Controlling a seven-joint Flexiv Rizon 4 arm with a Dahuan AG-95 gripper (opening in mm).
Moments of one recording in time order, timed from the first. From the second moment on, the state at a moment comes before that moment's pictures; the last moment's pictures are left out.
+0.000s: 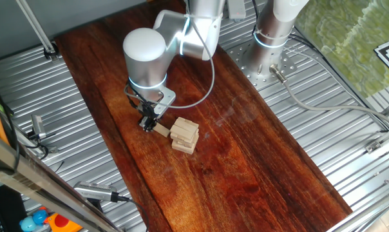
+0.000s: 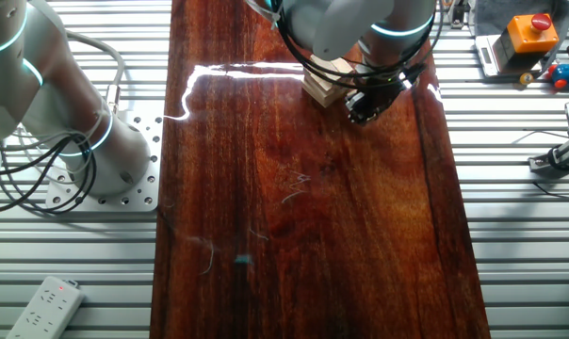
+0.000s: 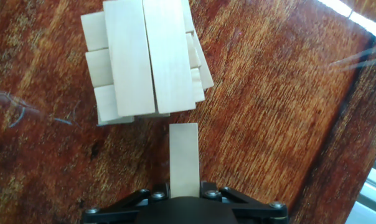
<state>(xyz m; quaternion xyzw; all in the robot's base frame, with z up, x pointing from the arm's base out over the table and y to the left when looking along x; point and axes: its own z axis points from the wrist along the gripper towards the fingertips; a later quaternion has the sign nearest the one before) 0.533 0.080 0.035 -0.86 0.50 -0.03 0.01</state>
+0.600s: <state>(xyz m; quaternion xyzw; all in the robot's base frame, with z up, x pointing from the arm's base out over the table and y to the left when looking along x) 0.539 0.069 0.035 -0.87 0.50 -0.02 0.01</state>
